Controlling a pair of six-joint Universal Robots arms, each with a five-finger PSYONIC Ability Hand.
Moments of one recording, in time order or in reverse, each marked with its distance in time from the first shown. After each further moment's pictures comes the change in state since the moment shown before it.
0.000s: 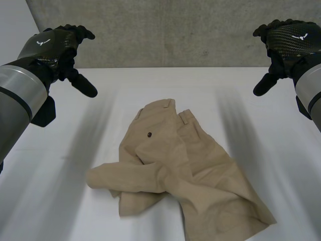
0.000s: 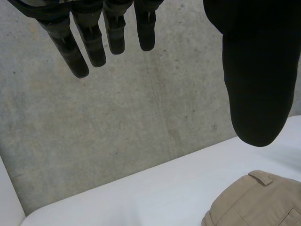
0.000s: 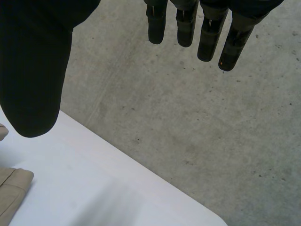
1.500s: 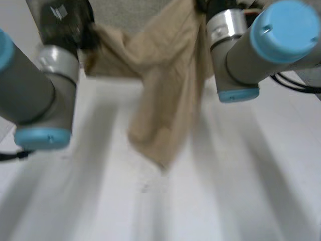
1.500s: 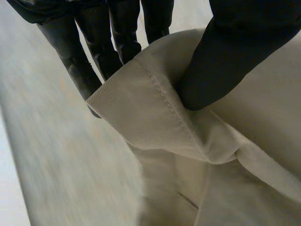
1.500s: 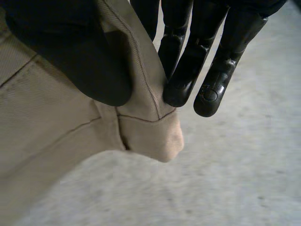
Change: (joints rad) left arm -0.080 -0.224 0.104 0.504 -0.163 0.140; right arm 0.227 0.639 -0.767 -0.531 -0.013 -0.618; left_hand 0.892 0.948 0.915 0.936 0.897; right_hand 0.812 0.965 0.991 0.958 0.928
